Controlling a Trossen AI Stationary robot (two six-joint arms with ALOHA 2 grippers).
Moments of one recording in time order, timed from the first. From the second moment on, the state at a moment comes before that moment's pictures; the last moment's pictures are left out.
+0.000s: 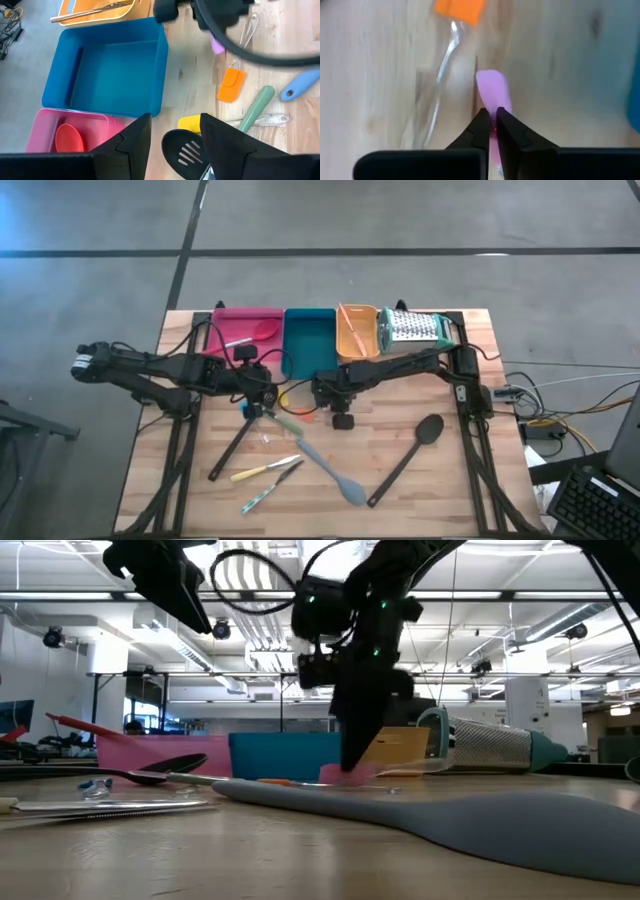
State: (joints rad) left arm -0.12 1.11 1.02 -0.83 -0.42 -0.02; right arm -0.05 2.06 1.48 -0.71 -0.07 -0.09
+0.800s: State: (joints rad) left arm -0.12 1.11 1.02 -0.82 -0.45 -0.01; right arm -0.23 1.60 1.48 -0.18 -0.34 0.11
